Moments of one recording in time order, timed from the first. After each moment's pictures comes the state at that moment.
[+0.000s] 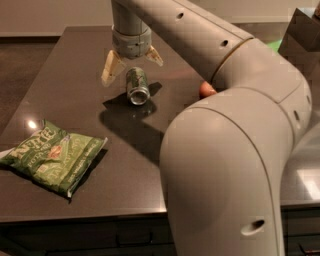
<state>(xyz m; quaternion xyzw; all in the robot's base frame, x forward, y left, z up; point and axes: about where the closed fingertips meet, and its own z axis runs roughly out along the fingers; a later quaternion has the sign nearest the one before) 0.685 0.061 0.881 -0.28 0.95 0.01 0.10</state>
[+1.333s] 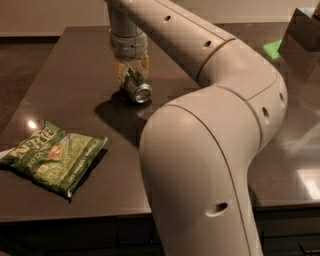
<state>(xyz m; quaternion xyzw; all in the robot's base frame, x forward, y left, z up) 0.696 0.069 0.866 -0.26 0.96 0.00 0.08</state>
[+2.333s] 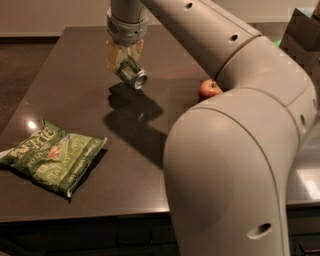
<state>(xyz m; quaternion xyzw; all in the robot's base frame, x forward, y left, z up) 0.698 0.093 0.914 -0.39 0.90 0.06 0.16</state>
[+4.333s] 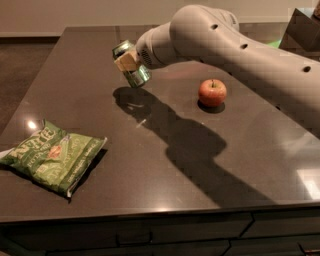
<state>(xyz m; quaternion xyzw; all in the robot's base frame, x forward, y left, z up) 0.682 0.071 0.941 -0.40 0.76 0.15 0.49</state>
